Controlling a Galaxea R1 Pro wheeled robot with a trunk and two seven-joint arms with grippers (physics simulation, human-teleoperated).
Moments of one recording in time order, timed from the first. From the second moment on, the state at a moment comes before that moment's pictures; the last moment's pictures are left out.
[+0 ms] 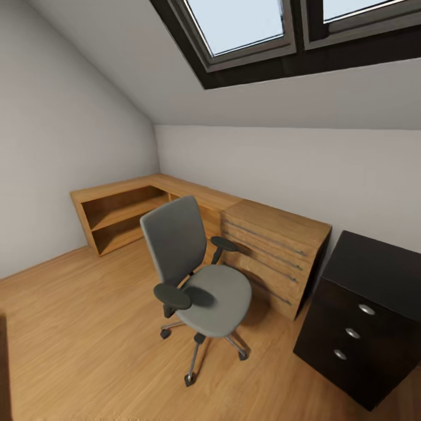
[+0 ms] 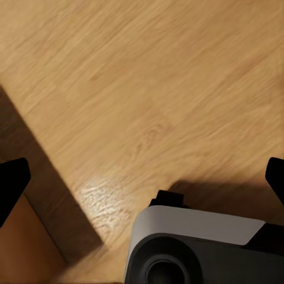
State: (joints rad) left arm 0.08 -0.01 -0.27 -0.47 0.26 -0.26 0.37; right arm -0.20 -0.03 0.06 0.02 0.08 -1.04 -0.44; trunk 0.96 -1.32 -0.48
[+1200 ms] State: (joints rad) left arm 0.08 -0.01 -0.26 -0.45 0.26 -0.31 0.37; right arm -0.20 -0.03 0.06 0.02 0.11 -1.03 -0.38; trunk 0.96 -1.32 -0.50
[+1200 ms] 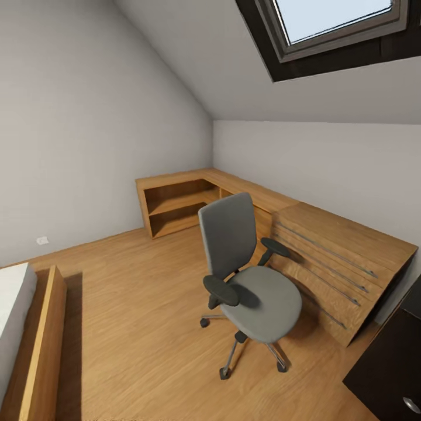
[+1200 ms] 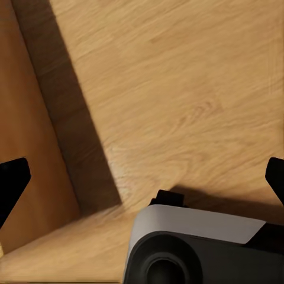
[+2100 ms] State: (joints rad) left arm 0.08 -0.01 -0.26 -0.45 0.26 -0.31 0.36; right arm -0.20 -0.03 0.06 0.02 0.11 -1.02 -0.37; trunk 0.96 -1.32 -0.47
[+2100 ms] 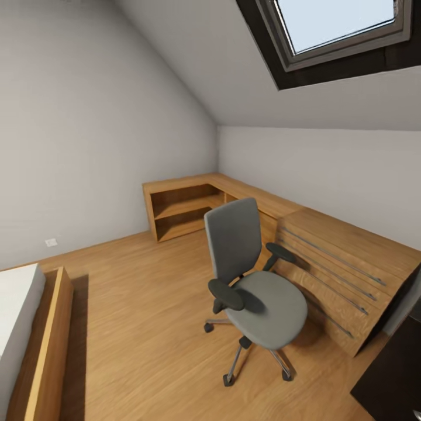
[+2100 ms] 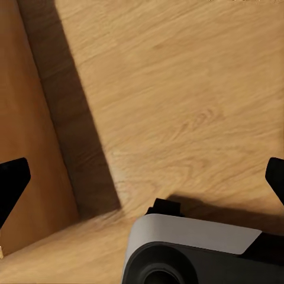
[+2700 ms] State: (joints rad) left arm 0.08 -0.01 -0.26 -0.45 0.26 -0.31 0.36; right arm -0.20 -0.03 0.06 0.02 0.11 -1.02 -0.37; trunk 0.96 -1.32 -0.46
